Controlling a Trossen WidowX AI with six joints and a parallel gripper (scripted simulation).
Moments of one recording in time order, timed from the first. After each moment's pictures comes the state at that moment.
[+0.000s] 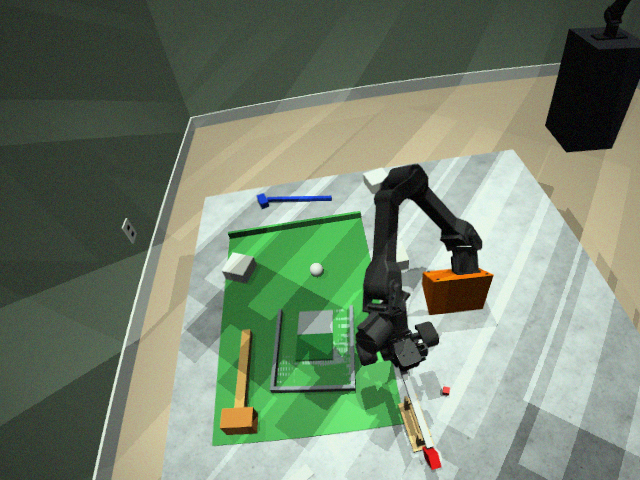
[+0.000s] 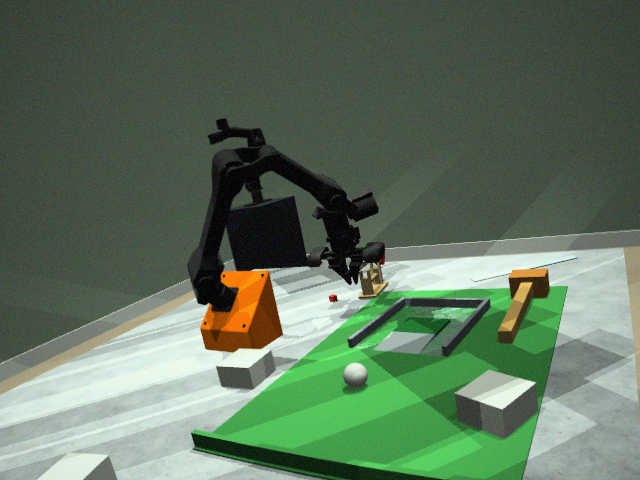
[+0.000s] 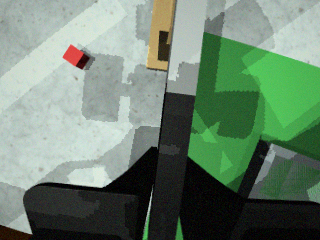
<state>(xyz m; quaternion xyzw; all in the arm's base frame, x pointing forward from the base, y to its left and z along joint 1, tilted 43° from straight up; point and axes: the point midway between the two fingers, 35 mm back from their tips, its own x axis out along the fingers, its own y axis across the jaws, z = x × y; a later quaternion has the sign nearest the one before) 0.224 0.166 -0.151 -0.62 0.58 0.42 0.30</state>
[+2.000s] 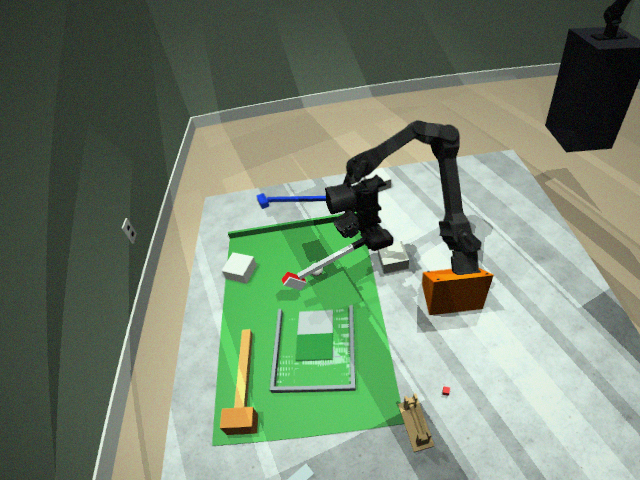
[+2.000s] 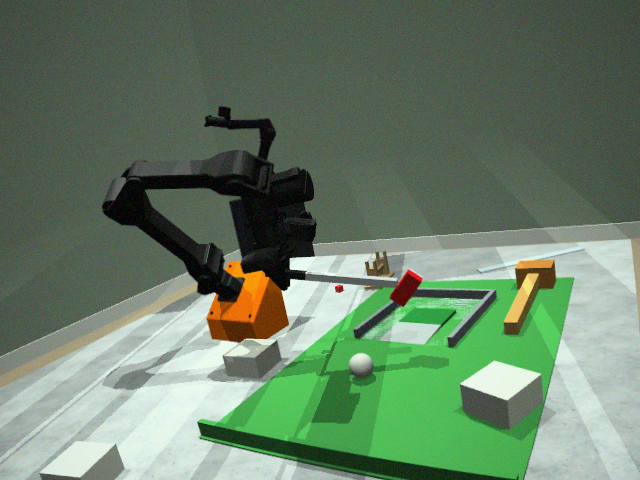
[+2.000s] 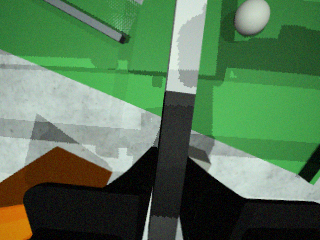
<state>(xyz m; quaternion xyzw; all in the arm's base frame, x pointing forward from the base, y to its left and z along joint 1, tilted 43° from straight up) 0.258 -0.018 0.125 -0.34 0.68 -0.11 0.64</state>
